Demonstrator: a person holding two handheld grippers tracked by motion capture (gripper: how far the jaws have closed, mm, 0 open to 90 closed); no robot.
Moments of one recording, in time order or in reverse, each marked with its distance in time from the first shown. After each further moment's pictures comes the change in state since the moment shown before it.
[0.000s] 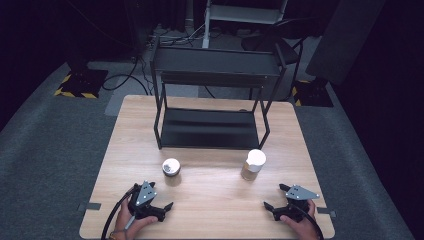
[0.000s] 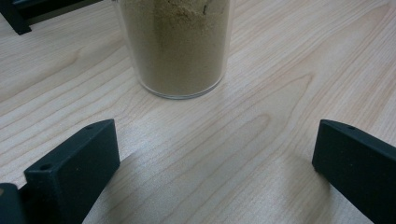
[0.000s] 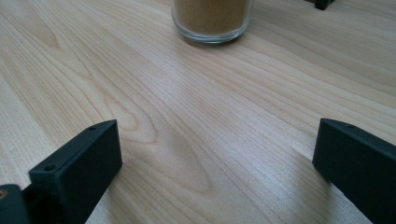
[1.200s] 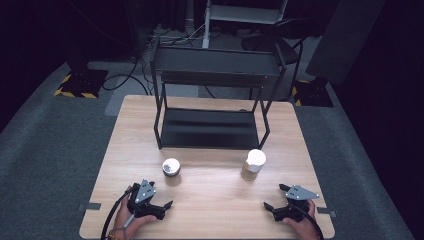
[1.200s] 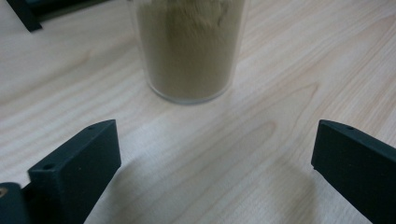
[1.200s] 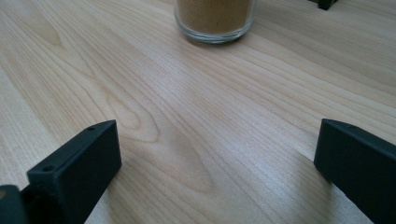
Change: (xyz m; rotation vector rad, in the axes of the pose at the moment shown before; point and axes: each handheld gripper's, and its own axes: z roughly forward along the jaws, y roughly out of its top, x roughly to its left) left arm 0.001 0.011 -0.005 0.001 0.017 -0.031; right arm -0.001 0.000 0.000 0.002 0.008 -0.006
